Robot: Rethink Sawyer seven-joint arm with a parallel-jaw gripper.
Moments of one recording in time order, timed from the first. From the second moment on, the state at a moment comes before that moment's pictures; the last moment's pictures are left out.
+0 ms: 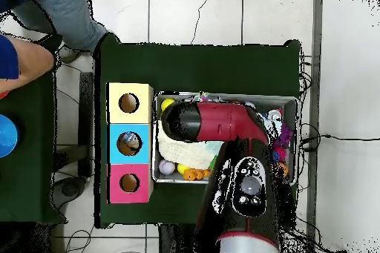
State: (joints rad) arm -0.13 -0.60 -0.12 1.45 -0.19 0.63 1.79
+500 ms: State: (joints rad) arm -0.06 -0.74 -0.14 1.46 -0.17 0.67 1.79
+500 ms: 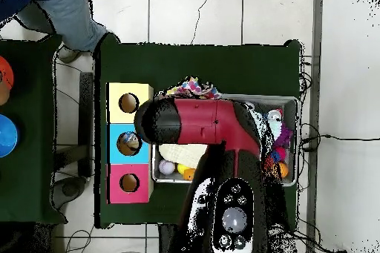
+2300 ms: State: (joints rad) arm 0.16 -0.69 -0.18 1.54 0.09 0.67 1.79
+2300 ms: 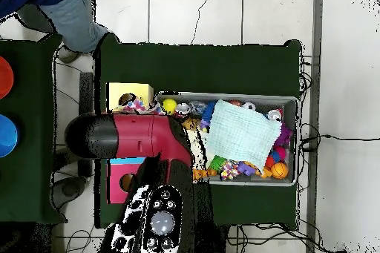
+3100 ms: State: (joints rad) arm 0.24 -0.59 -0.25 1.53 0.17 0.63 1.87
